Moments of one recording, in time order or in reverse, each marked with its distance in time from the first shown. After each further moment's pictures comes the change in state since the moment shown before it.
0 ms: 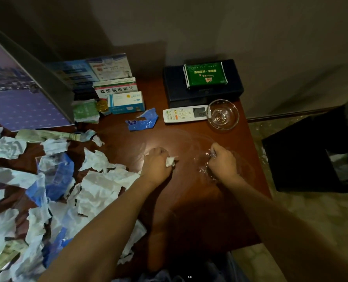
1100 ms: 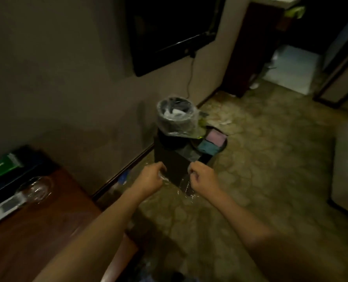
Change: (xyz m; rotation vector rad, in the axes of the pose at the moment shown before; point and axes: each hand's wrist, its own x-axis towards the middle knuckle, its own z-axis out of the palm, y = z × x) left_hand -0.041 0.470 0.128 -0.051 -0.356 0.607; right_hand -0.218 0.325 -0.257 0.080 0.574 0.124
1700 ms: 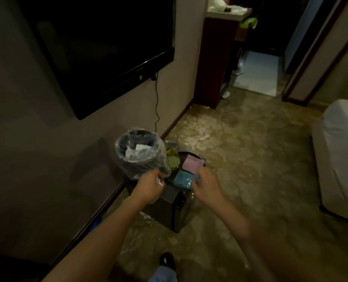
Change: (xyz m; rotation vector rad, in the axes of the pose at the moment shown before) left_hand 0.223 0.104 0.035 0.122 0.046 0.152; right_hand 0.144 0.156 -0.073 0.010 0.160 0.192
